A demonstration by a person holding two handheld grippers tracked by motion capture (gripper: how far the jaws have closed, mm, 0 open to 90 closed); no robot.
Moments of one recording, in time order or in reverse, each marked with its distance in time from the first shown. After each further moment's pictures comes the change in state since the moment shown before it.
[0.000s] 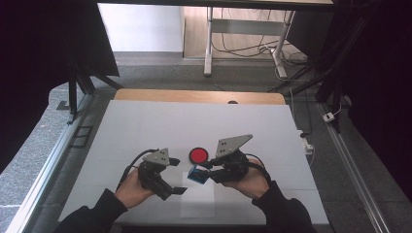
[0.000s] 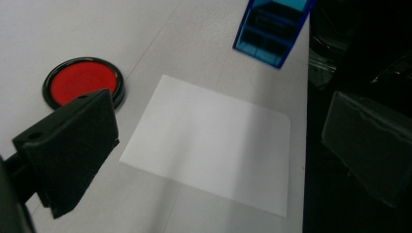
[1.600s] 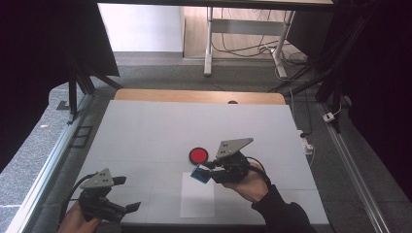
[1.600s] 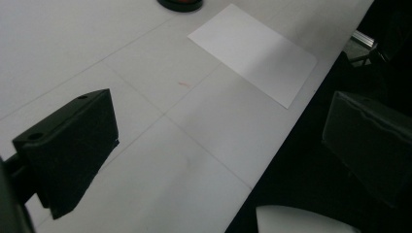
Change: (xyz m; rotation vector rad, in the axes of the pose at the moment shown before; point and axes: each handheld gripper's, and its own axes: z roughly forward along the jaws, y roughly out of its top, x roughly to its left) left arm -0.052 -0.088 -0.099 -0.029 0.273 -0.267; right arm -0.001 -0.012 0.004 0.019 -0.092 0.061
